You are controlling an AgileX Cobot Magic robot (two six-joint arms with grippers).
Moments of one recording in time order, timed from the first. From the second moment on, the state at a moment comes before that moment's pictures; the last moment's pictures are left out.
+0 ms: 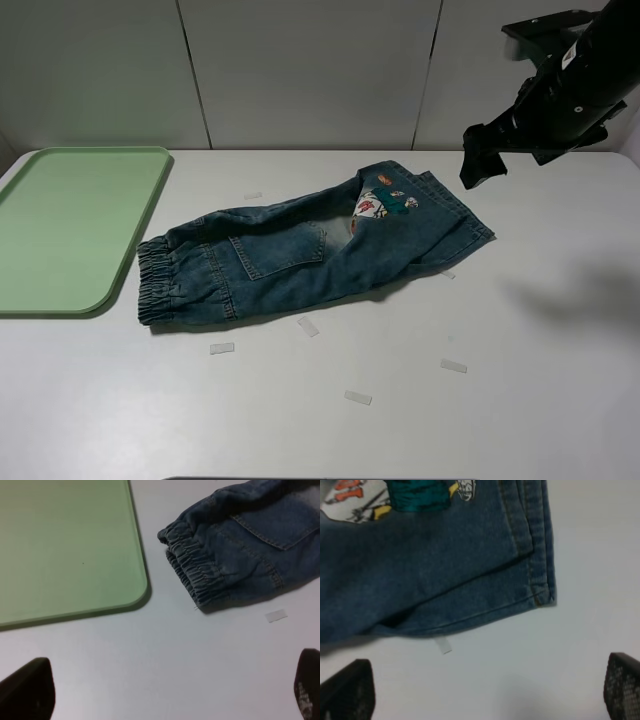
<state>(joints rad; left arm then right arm) -0.11 0.00 -0.49 -0.01 1.06 0.00 0.28 1.60 -1.14 -0.07 0.79 -0.04</state>
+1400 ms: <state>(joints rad) -0.11 0.00 -0.49 -0.01 1.06 0.00 0.24 2.26 -1.72 -0.04 0.90 -0.24</state>
